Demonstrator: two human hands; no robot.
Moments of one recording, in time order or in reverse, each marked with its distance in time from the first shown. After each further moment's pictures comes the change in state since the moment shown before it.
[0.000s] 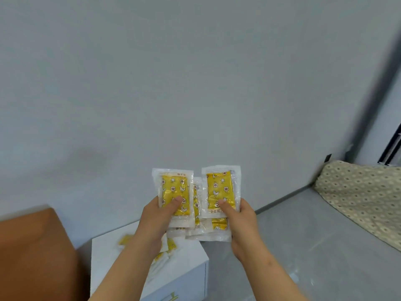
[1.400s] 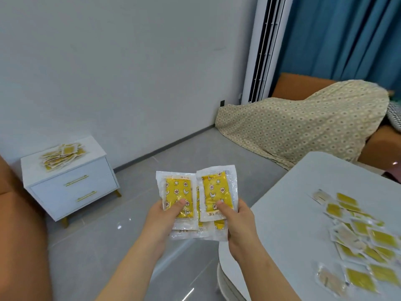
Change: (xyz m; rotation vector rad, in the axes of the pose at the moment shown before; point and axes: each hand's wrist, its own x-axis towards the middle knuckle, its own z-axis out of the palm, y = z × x) left_hand -0.778 -0.195 0.316 0.057 -0.251 -0.199; right_hand -0.626 -0.011 -0.624 0.044 0.274 0.081
